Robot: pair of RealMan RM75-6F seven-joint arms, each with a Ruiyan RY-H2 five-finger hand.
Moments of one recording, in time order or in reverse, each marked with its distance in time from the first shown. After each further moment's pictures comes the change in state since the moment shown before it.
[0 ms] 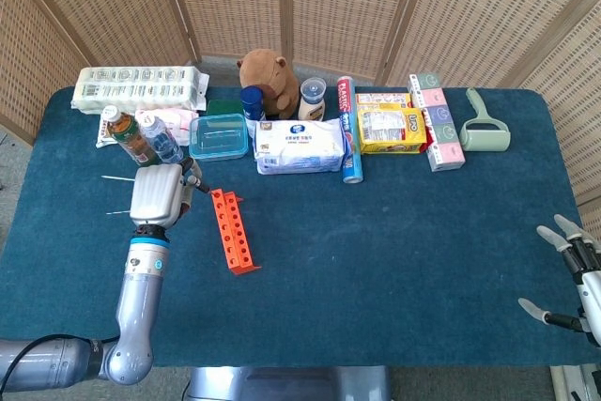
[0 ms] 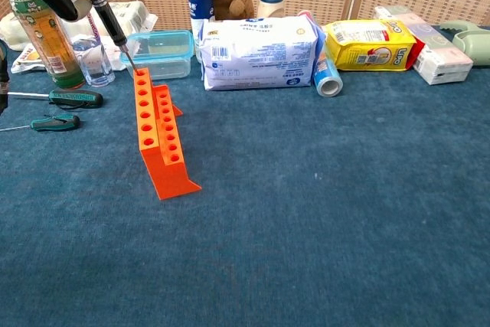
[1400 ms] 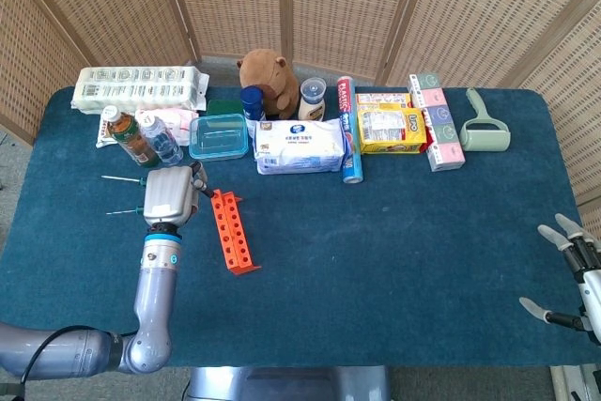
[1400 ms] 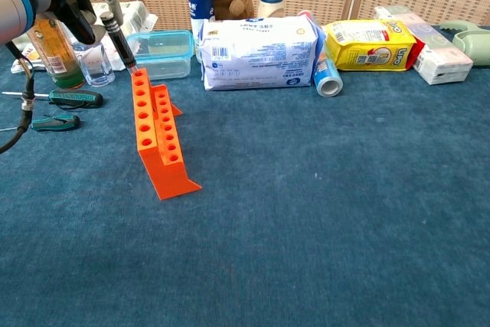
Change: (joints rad) left arm -0.058 -0.082 -0.010 0.097 -0.104 0.003 0.051; right arm 0.004 0.005 0.002 0.004 0.007 -0.008 0.017
